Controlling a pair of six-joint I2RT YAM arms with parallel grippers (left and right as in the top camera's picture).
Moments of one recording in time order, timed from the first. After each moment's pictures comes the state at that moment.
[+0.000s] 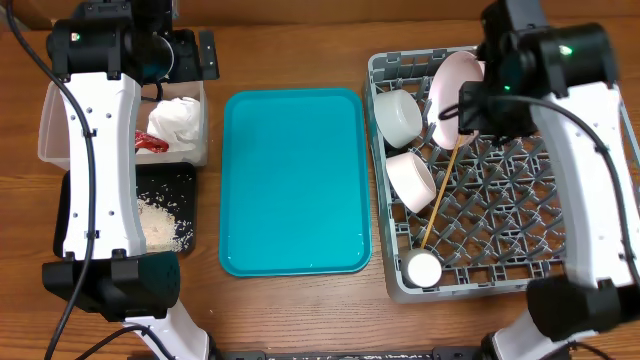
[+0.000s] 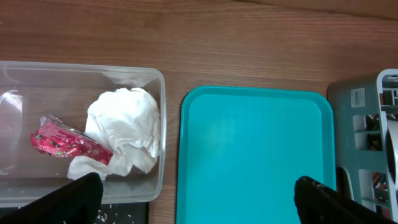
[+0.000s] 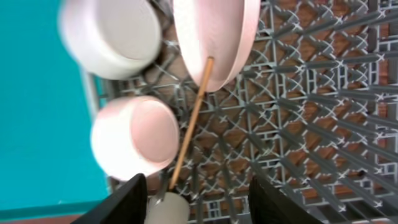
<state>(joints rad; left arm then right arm) 0.03 1.89 2.20 -1.29 0.10 -0.10 0.18 1.77 2.10 -1.64 0.07 0.23</state>
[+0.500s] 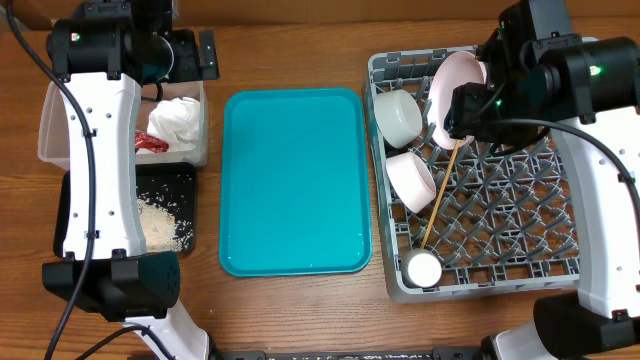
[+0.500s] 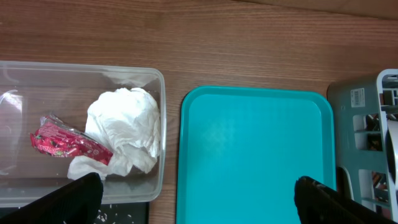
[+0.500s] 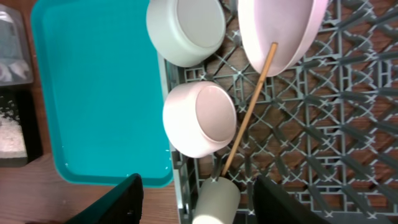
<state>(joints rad) 0.03 1.89 2.20 -1.29 0.10 -0.10 0.18 1.70 2.10 -1.64 -0.14 0.27</state>
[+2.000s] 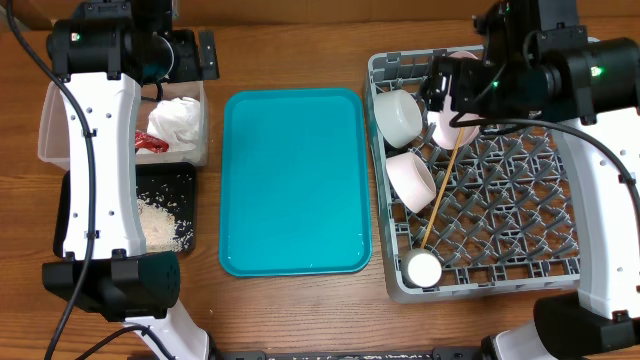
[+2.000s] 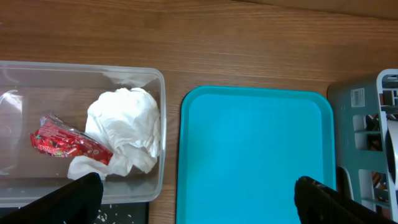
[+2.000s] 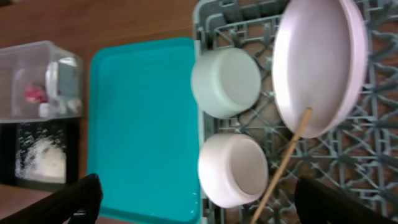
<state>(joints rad) 0.03 1.89 2.20 -1.29 0.10 -0.10 0.18 1.70 2.10 -1.44 -0.22 0.28</state>
